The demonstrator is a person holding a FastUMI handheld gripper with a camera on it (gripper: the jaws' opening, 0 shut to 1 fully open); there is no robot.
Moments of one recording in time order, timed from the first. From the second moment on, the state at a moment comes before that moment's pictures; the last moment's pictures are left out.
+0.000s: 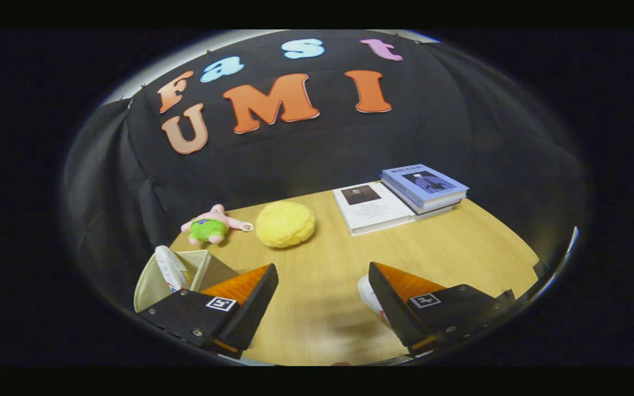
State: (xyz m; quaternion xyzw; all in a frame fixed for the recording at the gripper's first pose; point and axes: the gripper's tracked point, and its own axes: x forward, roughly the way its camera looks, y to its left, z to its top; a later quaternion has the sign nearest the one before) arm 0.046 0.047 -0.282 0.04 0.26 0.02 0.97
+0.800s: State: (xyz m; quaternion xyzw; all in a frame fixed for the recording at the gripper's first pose) arm 0.012 -0.077 -0.405 0.00 0.37 0.00 0.93
